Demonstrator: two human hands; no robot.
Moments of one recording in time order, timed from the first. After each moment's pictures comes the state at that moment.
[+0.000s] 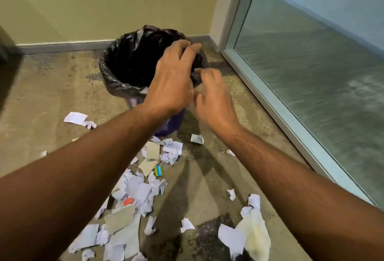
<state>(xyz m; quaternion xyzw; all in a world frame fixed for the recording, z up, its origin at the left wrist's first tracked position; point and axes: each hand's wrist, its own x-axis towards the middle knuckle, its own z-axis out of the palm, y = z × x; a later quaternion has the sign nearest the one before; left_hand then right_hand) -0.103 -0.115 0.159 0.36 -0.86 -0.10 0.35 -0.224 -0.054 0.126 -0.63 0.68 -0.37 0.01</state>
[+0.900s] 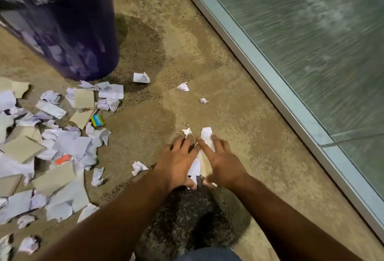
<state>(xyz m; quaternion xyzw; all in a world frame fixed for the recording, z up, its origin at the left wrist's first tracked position) -0.165 0.126 -0.101 0.21 -0.94 -0.19 -0.17 -0.309 0.237 -0.078 -0.54 0.79 0.11 0.26</state>
